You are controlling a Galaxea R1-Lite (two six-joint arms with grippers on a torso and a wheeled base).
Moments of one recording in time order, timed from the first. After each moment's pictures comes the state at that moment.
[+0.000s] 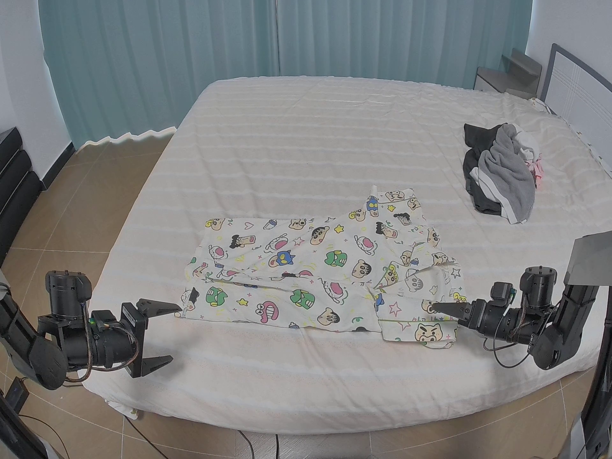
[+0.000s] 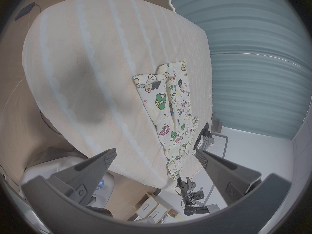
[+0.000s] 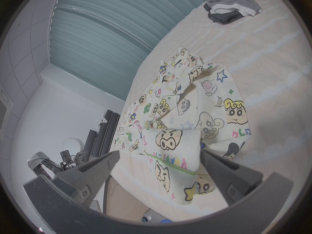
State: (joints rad) left arm 0.01 1.78 -0.29 -0.85 -0.56 -1.20; right arm 0.04 2.23 -0.41 -1.36 0.66 0.56
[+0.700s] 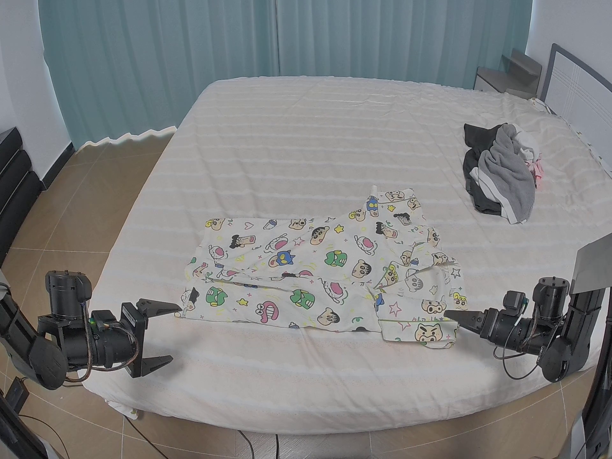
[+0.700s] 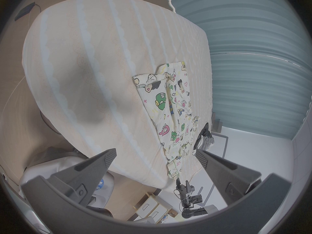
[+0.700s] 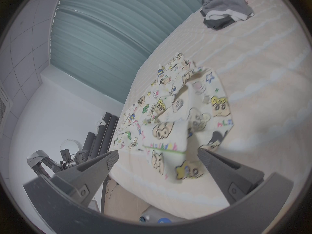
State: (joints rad) left arm 0.01 1.78 -0.29 -0.85 -0.56 -1.20; right arm 0.00 2.24 -0.26 -1.54 0.66 0.56
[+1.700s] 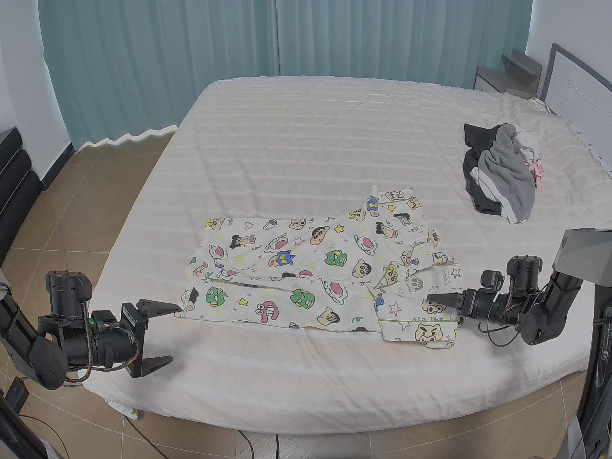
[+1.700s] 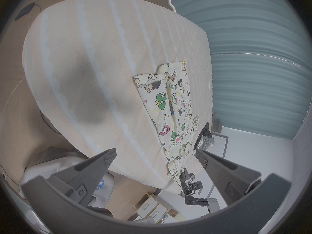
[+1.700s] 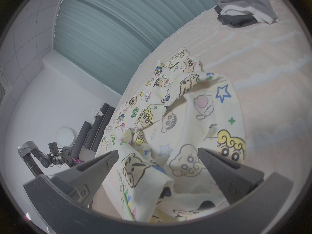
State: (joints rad) left arm 0.01 1.78 -0.29 -0.85 -0.56 -1.20; right arm -0.01 2.36 -0.71 -1.14 0.71 0.38
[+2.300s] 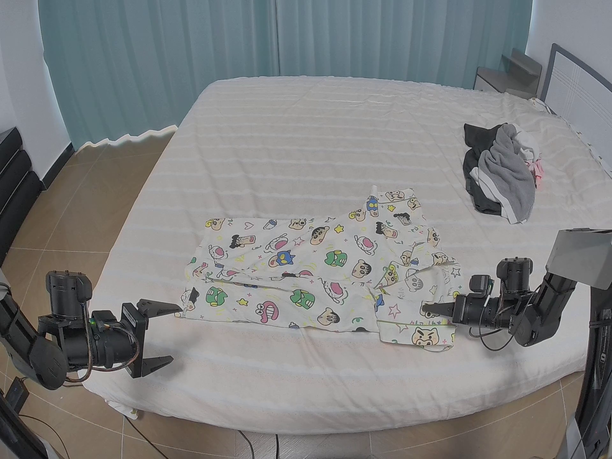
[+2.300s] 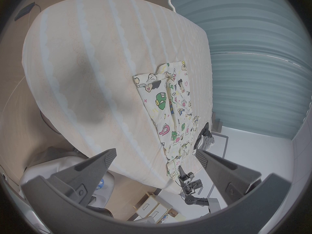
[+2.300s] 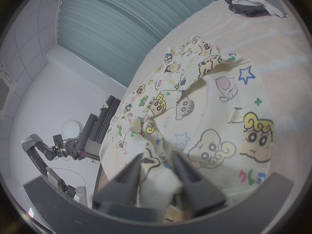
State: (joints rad) left arm 0.00 1.78 -0.29 -0.85 -0.56 -1.20; right arm 0.04 2.36 -0.72 -1.09 0.75 0.35
